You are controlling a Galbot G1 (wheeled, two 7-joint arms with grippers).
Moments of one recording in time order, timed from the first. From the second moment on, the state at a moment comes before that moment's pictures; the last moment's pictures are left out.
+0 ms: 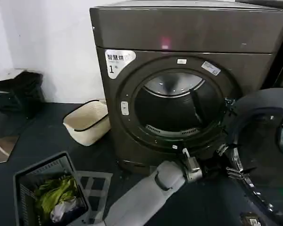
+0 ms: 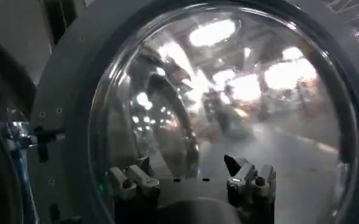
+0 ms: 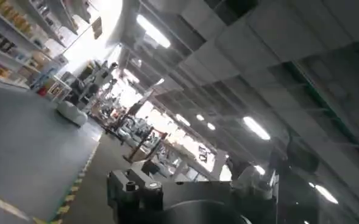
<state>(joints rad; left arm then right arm) 0.50 -1.61 0.37 -1.32 -0.24 -0.13 0.49 -1.90 1.54 2.27 1.69 0.16 -0.14 0.23</state>
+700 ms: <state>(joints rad) 0.60 -1.43 0.33 -1.76 -0.41 0.27 0.34 -1.89 1.51 2.22 1.69 0.24 -0.11 0.20</state>
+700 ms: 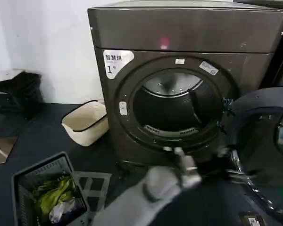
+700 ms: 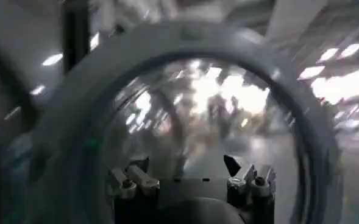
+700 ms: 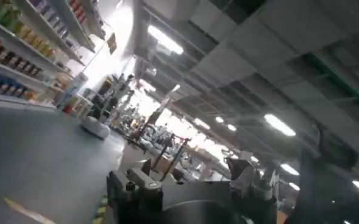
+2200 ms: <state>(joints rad) 1.12 -0.51 -0.42 -2.11 -1.64 0.74 -0.74 -1.81 1.49 2.08 1.67 0.26 -0.06 0.13</state>
